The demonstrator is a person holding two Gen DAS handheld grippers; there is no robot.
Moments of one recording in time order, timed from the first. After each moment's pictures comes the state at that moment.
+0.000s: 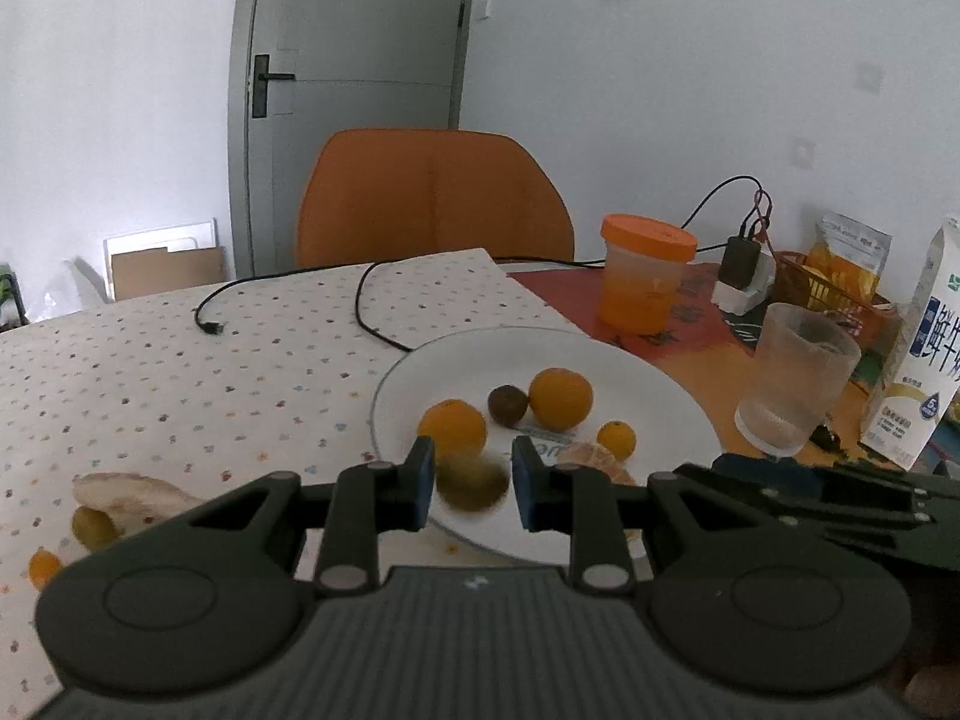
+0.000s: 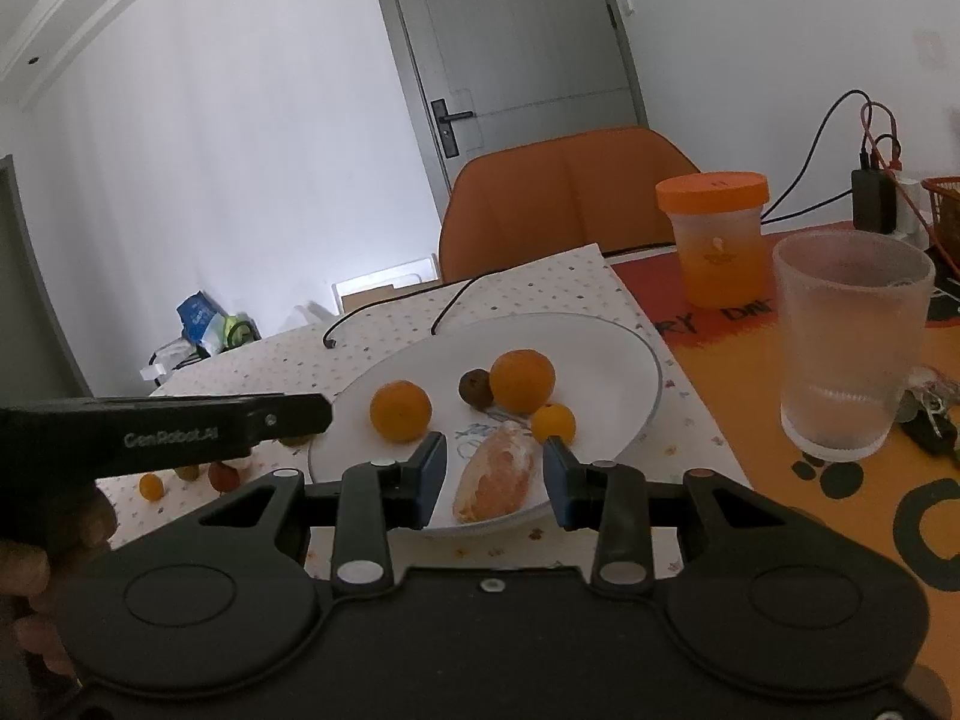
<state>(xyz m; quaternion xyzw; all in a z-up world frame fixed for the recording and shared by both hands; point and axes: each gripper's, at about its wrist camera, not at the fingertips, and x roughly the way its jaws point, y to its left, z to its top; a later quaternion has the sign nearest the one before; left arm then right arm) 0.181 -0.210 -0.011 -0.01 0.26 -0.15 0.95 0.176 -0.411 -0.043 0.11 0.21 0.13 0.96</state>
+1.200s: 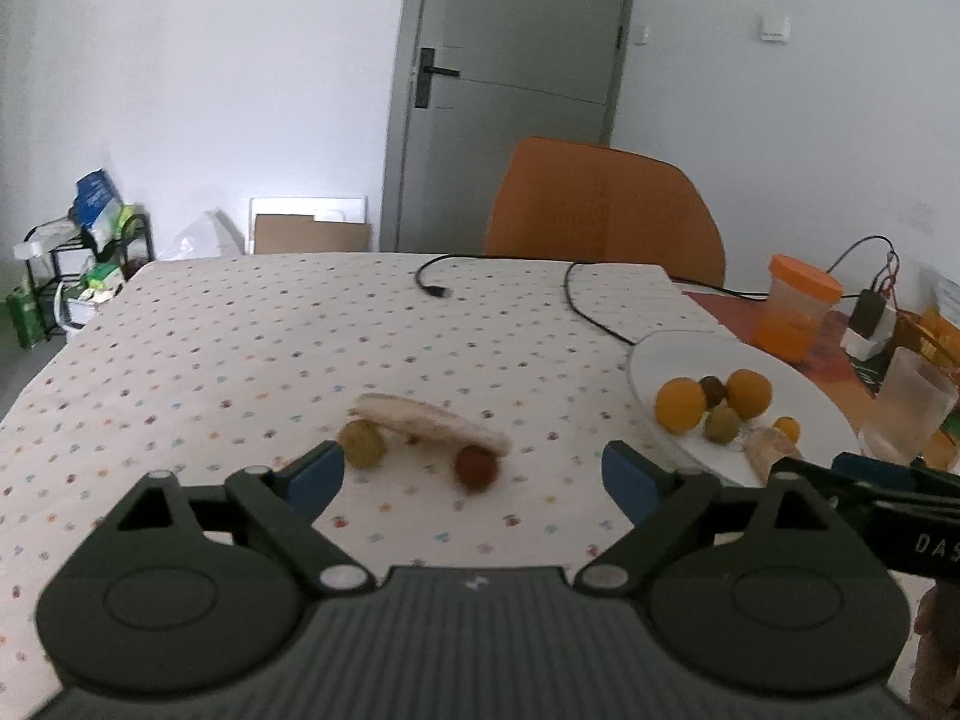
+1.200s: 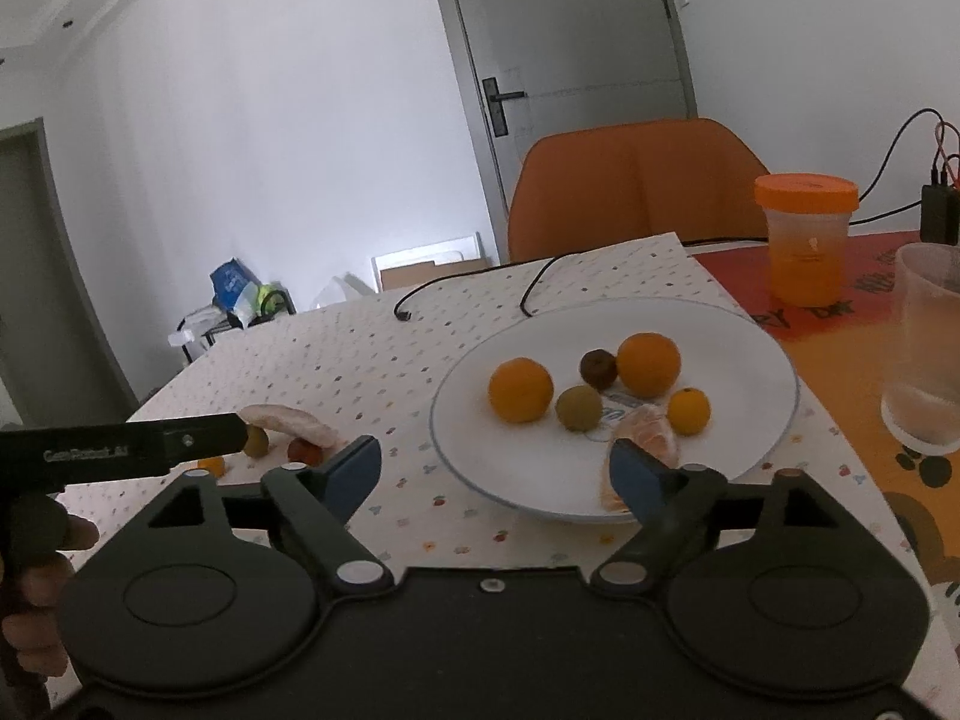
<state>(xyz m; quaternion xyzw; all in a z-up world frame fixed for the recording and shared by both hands) 0.135 -0.096 -0.011 -0.06 0.27 -0.02 0.96 0.173 -0.342 -0.035 0.08 0.23 0.16 0.96</state>
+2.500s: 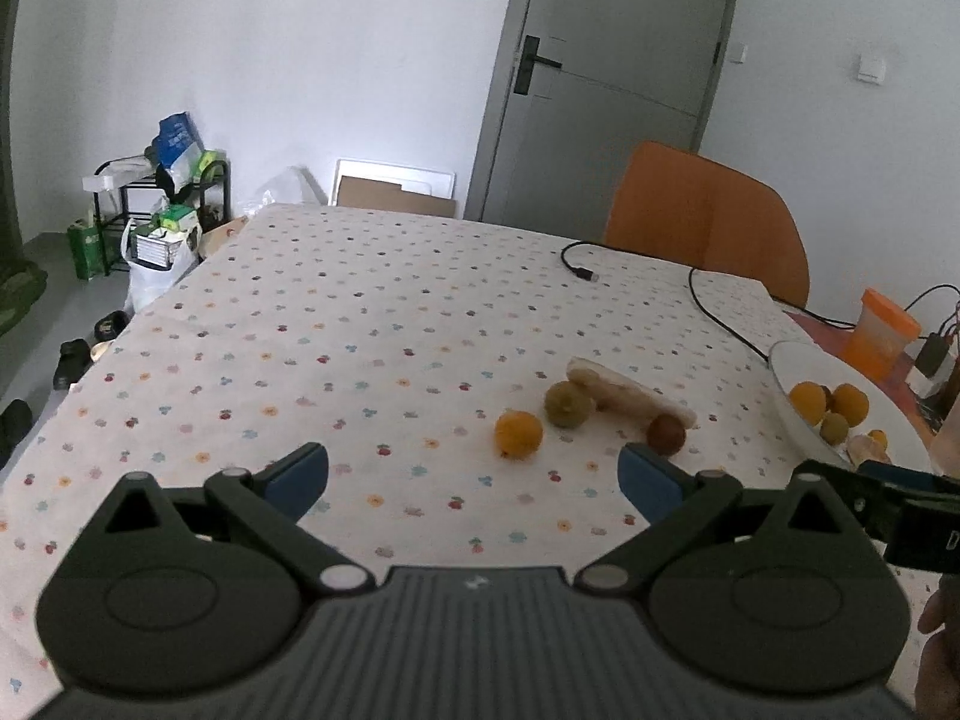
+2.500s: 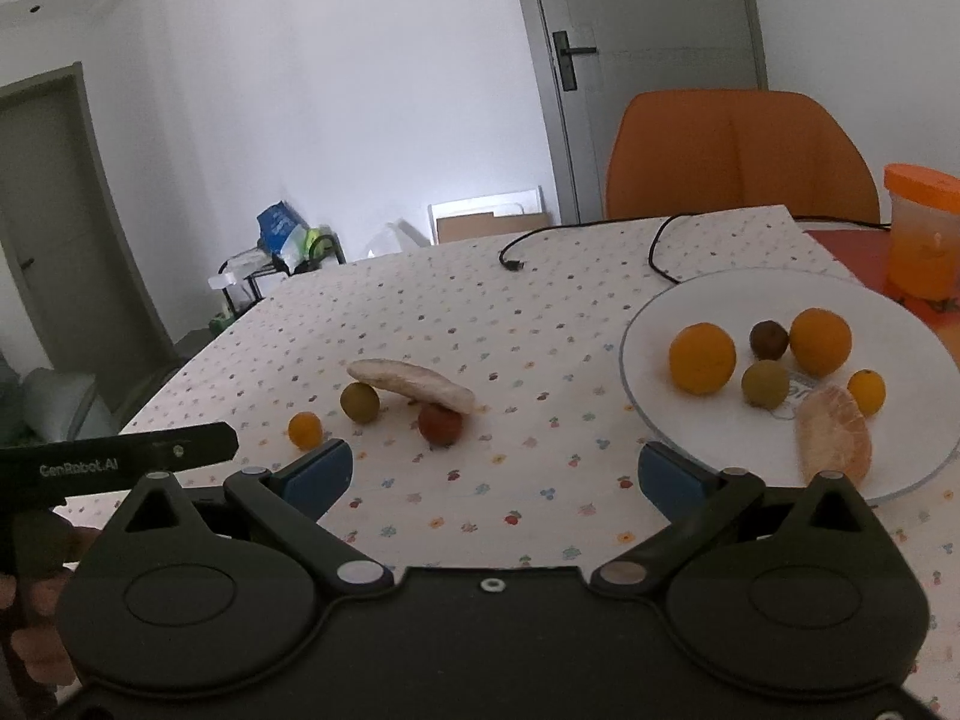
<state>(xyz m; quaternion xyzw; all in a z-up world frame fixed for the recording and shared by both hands) 0.110 -0.003 -0.028 -0.11 0.28 0.04 0.95 0.179 -0.255 -0.033 0.05 0.27 0.21 0.94</state>
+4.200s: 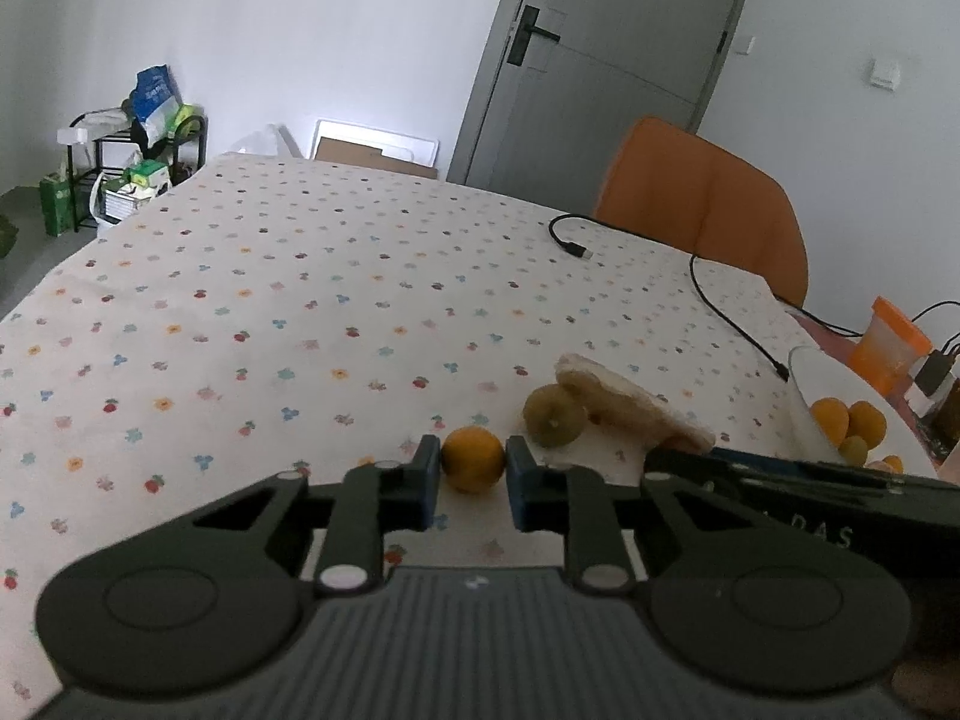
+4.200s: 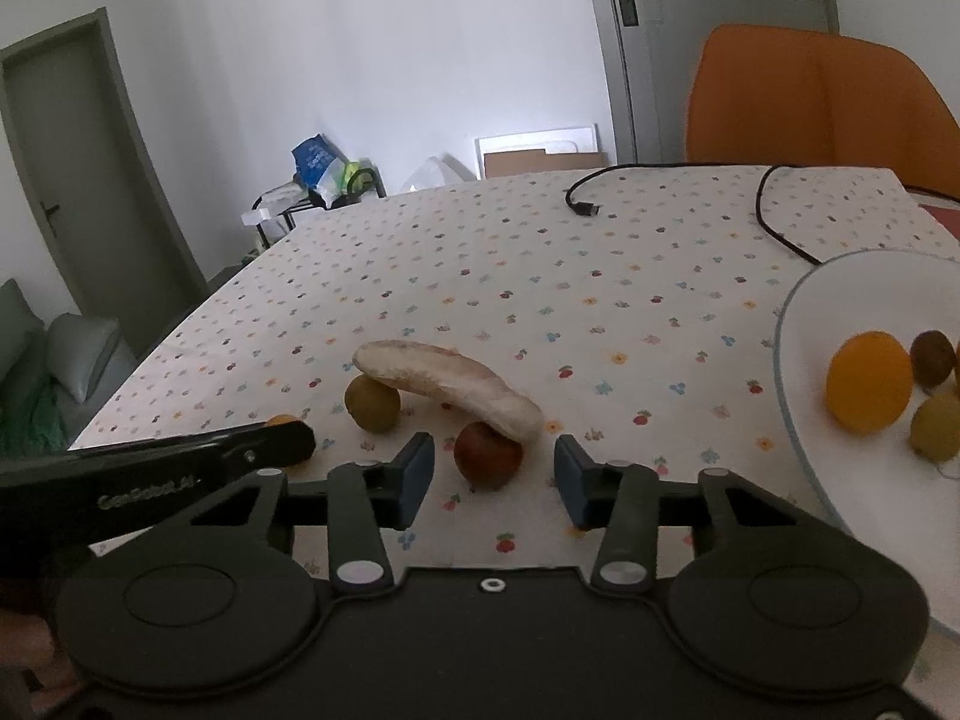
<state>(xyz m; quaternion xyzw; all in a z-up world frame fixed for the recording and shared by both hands) 0.167 -0.008 -0.058 -0.14 0.31 0.02 0.94 0.249 -0.204 -0.058 0.03 0.32 0.26 0.91</state>
